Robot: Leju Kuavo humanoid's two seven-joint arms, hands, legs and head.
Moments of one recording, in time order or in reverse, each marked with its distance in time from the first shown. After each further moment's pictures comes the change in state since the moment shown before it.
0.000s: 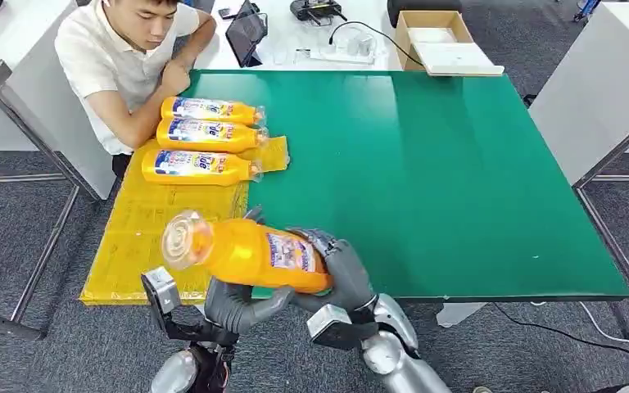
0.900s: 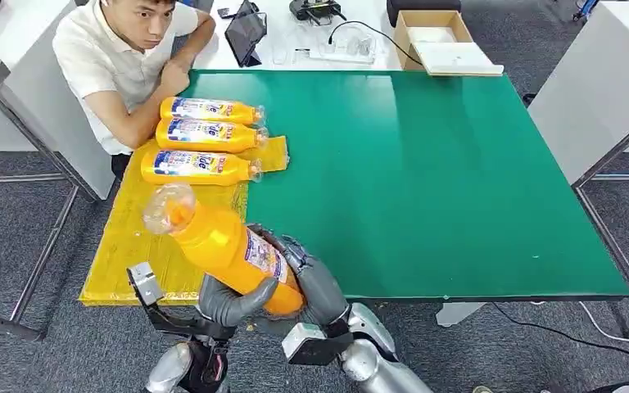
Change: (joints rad) left arm -0.013 -0.002 0.051 0.050 0.178 -0.142 -0.048; right arm -0.033 0.019 0.126 0.134 -0.019 0.003 -0.064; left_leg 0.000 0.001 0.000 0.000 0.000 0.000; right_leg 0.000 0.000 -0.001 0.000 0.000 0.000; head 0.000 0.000
